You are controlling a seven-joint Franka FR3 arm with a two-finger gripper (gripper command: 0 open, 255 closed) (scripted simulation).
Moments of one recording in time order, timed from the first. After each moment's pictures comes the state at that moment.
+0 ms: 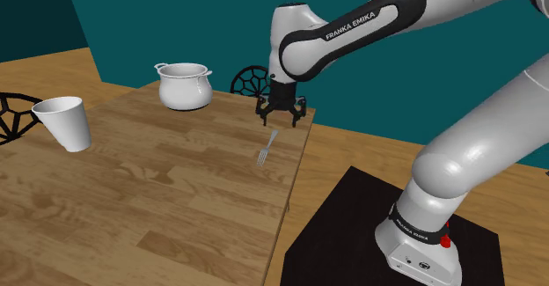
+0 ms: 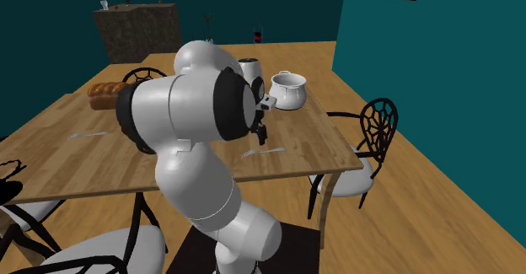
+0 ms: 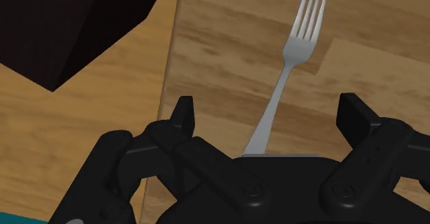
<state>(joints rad) -0.25 -0.35 0.39 -2.47 0.06 2.19 0.98</state>
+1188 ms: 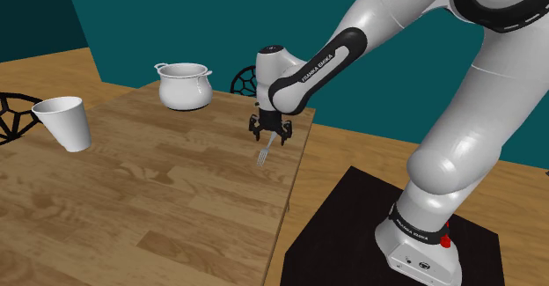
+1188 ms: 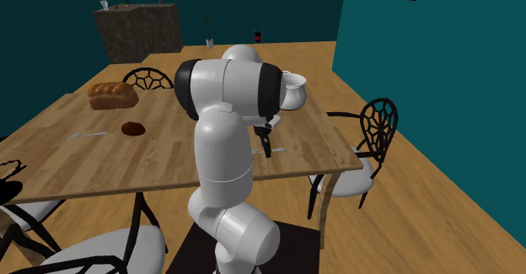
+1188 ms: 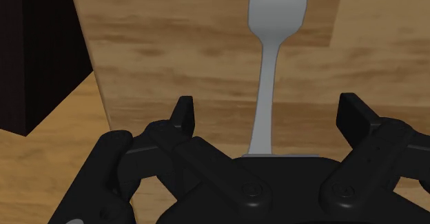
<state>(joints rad) -0.37 0.00 0.47 -2.42 -0.22 2.44 1.42</state>
